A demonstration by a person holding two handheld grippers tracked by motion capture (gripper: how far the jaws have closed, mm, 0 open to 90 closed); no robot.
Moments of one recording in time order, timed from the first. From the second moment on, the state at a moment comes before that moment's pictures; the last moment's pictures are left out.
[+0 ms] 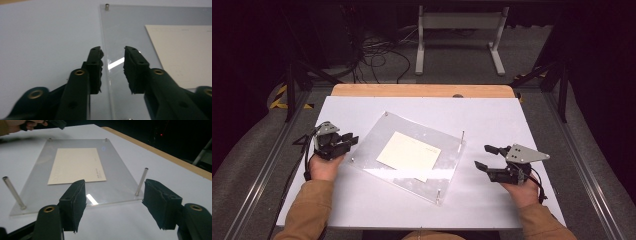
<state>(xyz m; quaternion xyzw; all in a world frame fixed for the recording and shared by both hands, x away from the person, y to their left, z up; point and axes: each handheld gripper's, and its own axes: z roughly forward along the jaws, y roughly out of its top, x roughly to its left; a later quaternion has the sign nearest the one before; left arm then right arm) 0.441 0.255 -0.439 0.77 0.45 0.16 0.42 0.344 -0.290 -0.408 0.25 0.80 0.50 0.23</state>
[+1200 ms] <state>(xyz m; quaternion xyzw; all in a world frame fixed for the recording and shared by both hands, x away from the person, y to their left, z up) 0.436 0.222 -0.456 0.84 0.42 -0.01 0.35 0.291 -0.271 -0.410 0.17 0.84 0.51 0.11</state>
